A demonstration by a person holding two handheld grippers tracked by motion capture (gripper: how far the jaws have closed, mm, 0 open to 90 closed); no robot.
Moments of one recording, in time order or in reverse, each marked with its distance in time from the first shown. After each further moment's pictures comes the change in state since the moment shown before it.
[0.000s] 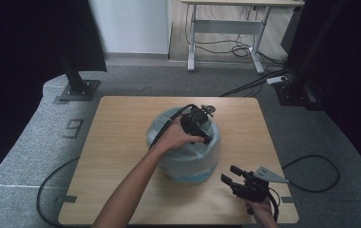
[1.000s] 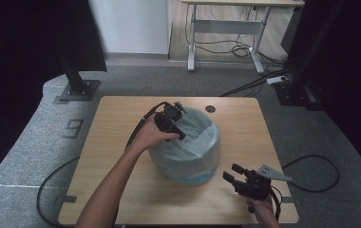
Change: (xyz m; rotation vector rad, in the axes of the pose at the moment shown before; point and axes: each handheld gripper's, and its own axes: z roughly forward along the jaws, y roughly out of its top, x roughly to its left) left arm 0.039 -0.049 -0.033 0.069 0.073 -0.132; right arm -0.007 0.004 -0.002 -0.019 0.004 0.033
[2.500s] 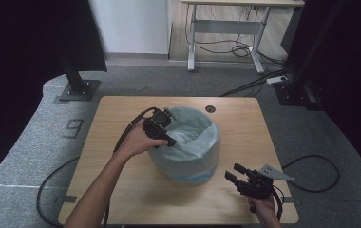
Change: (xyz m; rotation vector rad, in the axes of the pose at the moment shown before) left arm 0.003 -0.035 -0.024 -0.025 -0.029 0.008; right arm -0.004 0.001 -0.004 -0.003 -0.009 0.011
